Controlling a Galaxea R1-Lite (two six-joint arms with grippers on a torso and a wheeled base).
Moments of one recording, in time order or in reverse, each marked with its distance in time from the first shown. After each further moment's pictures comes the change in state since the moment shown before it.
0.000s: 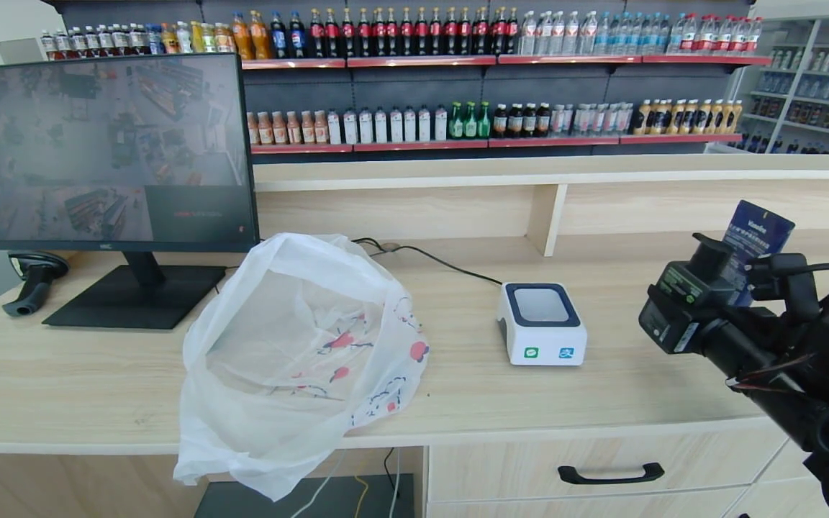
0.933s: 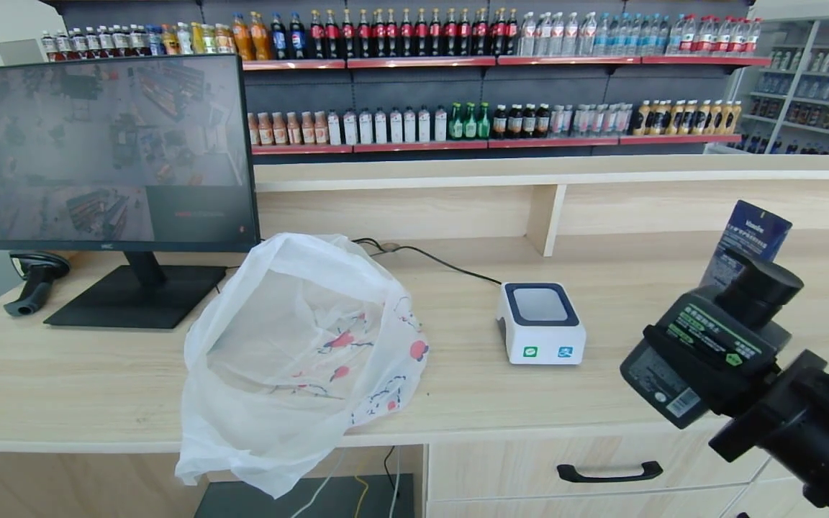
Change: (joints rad) left arm 0.000 0.000 0.000 0.000 0.000 0.000; right arm 0.409 -0.393 0.250 0.000 0.029 0.062
